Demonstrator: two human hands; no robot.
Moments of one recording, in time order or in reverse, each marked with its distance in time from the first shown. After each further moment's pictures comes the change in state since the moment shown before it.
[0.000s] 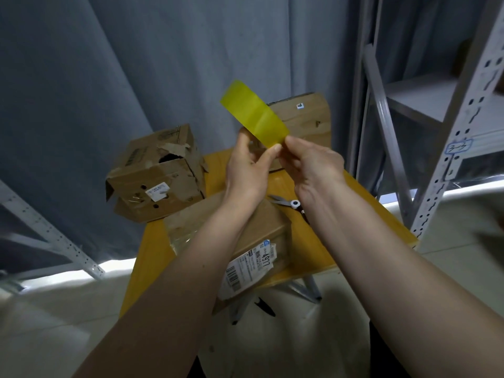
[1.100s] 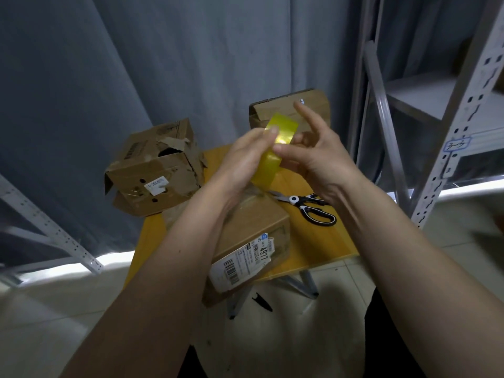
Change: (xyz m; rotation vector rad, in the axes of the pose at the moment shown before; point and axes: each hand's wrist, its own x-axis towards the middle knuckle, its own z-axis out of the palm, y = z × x) left_hand 0.003 0.013 -0.020 -0.267 -0.313 -0.282; right_hand 0.011 -0.014 -0.031 -0.439 -0.553 -0.202
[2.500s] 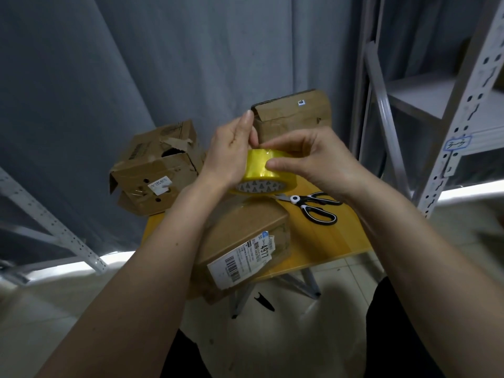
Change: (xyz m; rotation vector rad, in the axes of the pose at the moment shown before) left_hand 0.001 0.009 -0.016 0.580 0.231 0.398; right_hand -0.018 -0.018 -0.002 -0.585 -0.212 -0.179
